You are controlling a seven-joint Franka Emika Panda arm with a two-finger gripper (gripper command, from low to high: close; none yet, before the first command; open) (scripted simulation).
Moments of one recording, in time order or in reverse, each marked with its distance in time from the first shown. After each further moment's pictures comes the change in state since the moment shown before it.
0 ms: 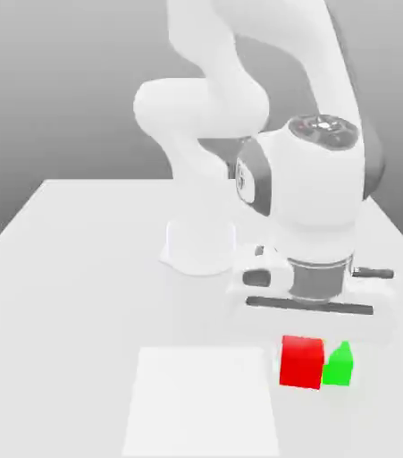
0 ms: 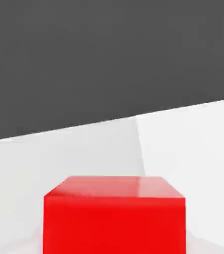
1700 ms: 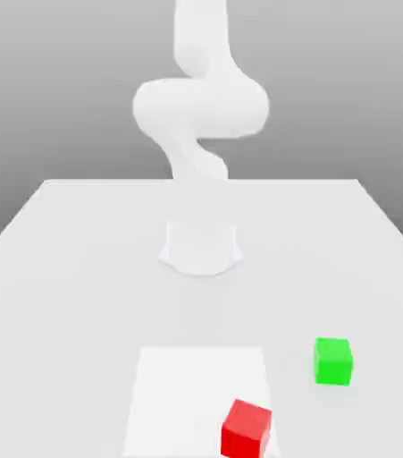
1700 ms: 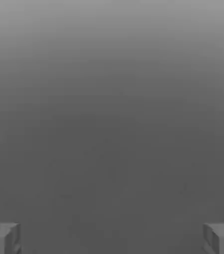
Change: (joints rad) arm -0.039 -0.753 -0.340 0.288 -0.041 -0.322 -0.277
